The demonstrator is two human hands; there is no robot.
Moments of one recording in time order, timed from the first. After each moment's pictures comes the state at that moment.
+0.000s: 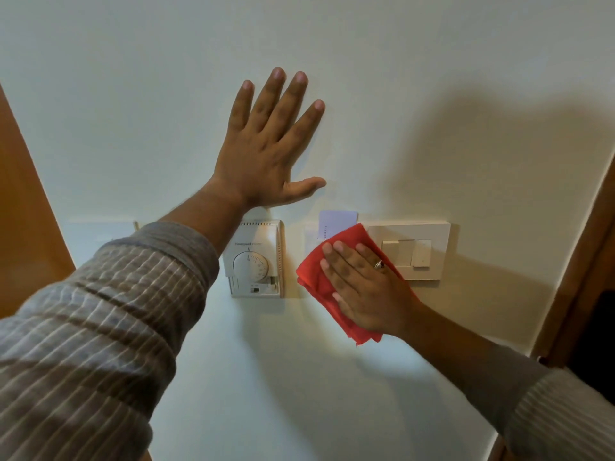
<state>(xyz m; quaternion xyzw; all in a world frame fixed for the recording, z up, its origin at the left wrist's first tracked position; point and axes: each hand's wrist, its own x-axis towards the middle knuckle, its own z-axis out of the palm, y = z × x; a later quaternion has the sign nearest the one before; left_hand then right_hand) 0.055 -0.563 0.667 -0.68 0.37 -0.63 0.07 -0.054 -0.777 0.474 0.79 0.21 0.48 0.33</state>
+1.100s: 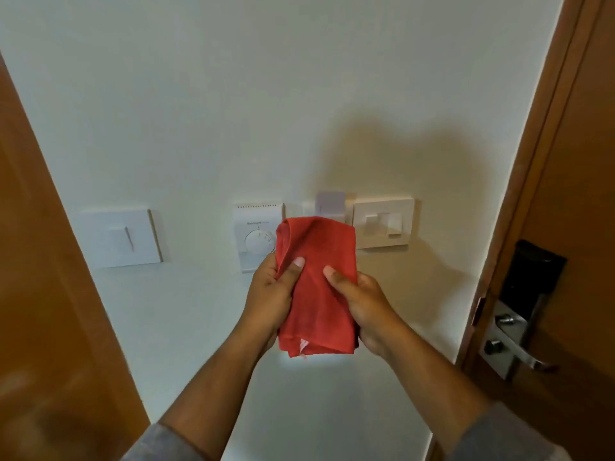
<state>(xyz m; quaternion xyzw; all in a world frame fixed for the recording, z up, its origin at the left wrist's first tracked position) -0.089 -0.514 0.498 -0.61 0.24 0.10 -0.75 -0.166 -0.644 0.491 0.63 -0.11 0.19 -0.75</state>
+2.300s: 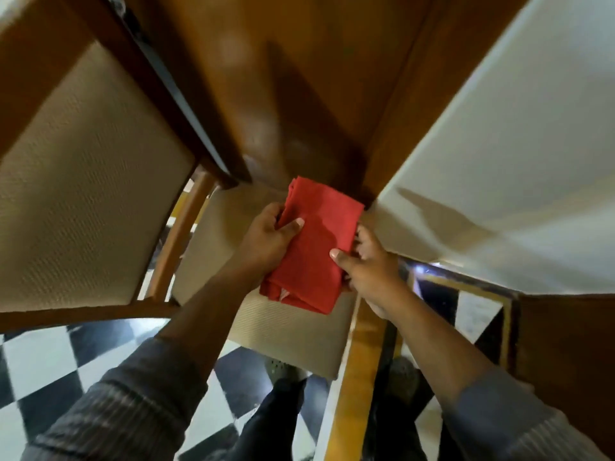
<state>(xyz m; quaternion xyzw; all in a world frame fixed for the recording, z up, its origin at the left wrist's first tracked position) -0.016 -0.023 0.122 -0.74 -0.15 0.23 -0.61 -0.065 -0.198 0.114 0.70 -0.22 -0.23 -0.64</state>
